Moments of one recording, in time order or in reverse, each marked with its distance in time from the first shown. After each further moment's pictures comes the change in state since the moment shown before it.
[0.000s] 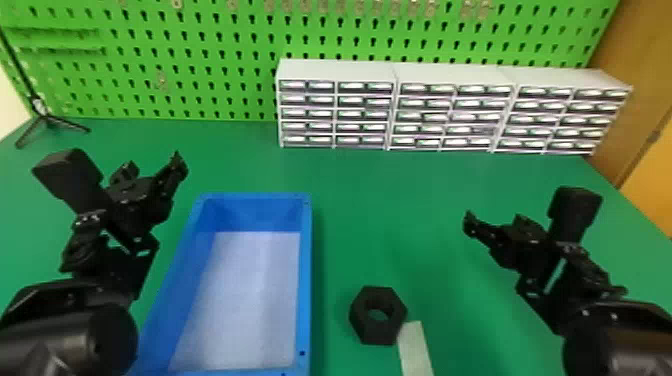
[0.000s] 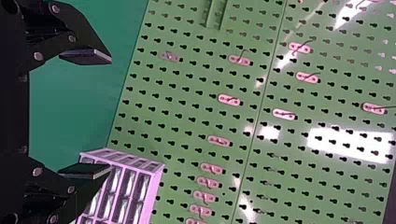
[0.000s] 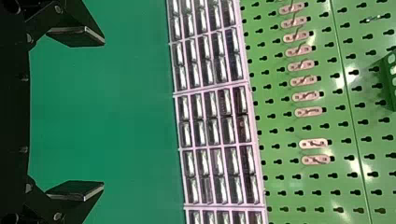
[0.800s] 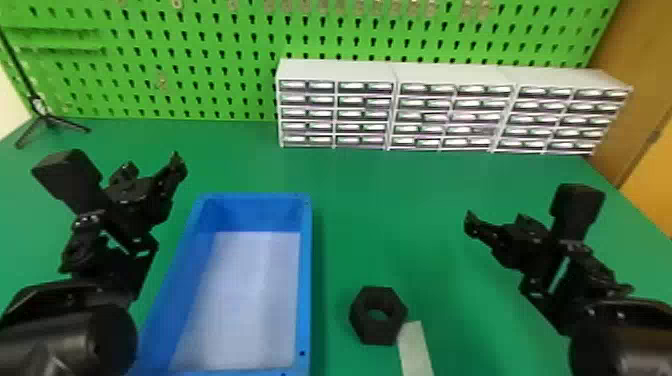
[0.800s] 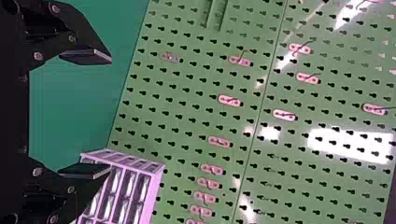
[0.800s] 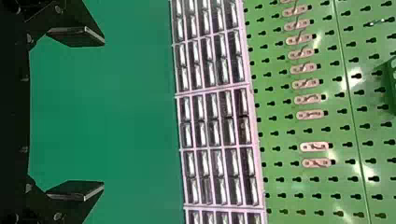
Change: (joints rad) left arm 0.002 0.000 0.002 0.000 0.000 0.000 0.000; right arm 0.016 -0.002 -0.004 -0.061 0.009 0.067 0.000
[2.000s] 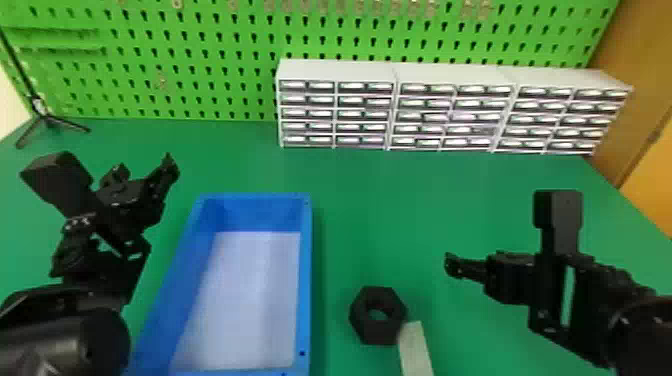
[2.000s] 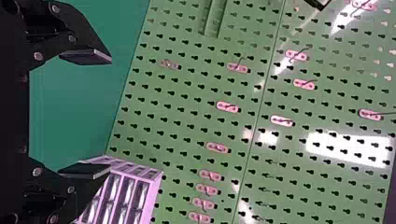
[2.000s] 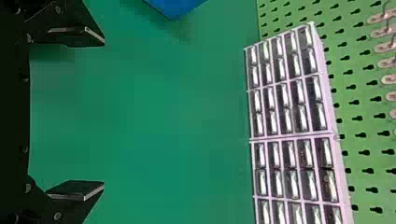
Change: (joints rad) left arm 0.015 0.000 0.022 -0.015 -0.006 0.000 0.000; right arm 0.077 -0.003 -0.001 -0.413 -0.043 0.678 0.026
